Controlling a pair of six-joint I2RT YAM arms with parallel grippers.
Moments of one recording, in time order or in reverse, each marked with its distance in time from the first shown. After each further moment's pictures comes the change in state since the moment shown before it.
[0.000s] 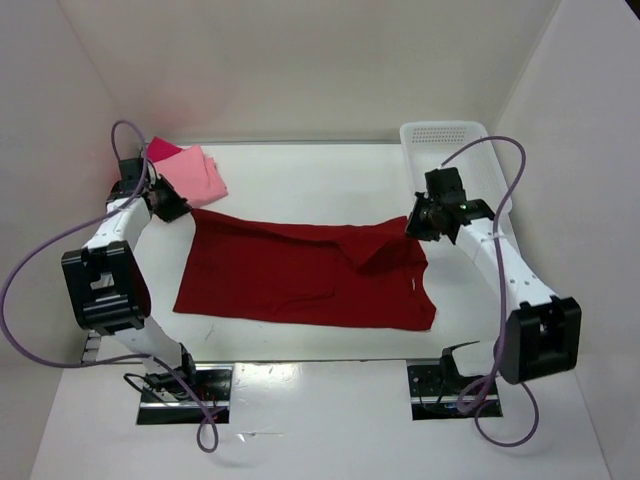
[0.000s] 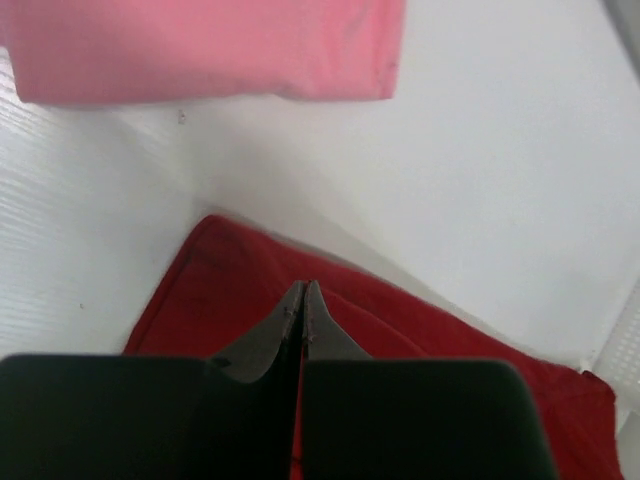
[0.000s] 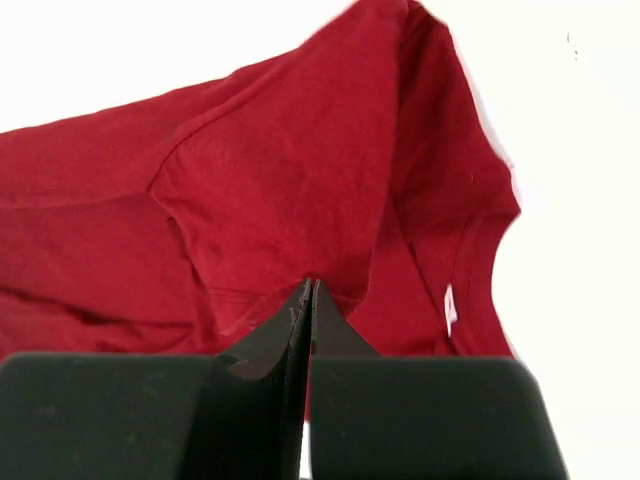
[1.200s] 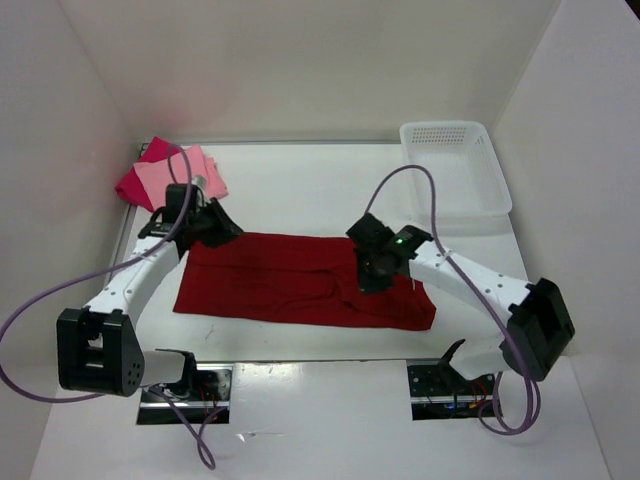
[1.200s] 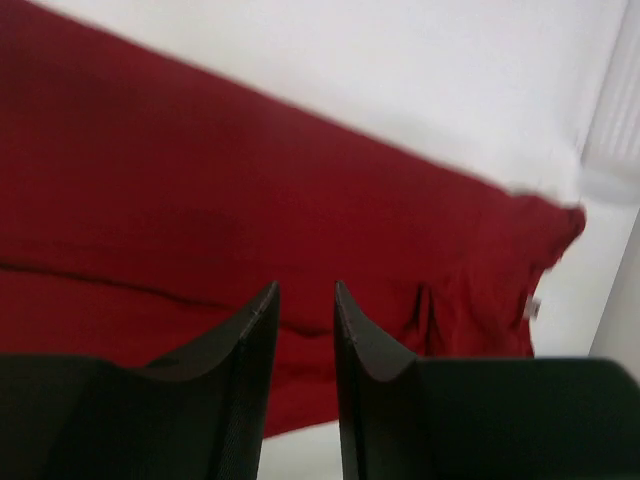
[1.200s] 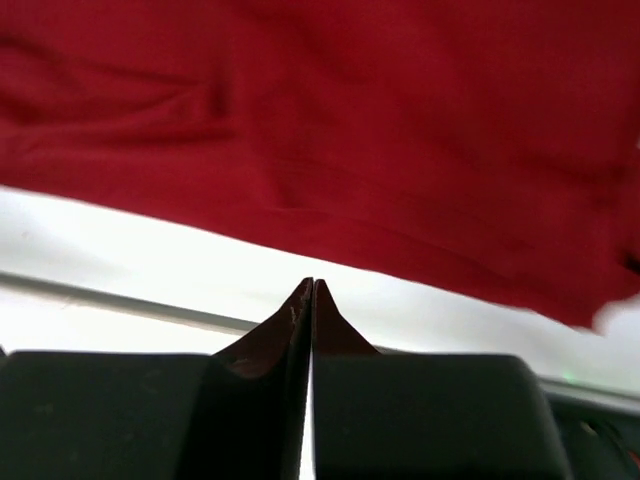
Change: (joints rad) left arm -0.307 -0.395 -0.286 -0.024 0.007 -0.072; right arm 0.530 0.000 -0.066 -0.219 0.094 0.161
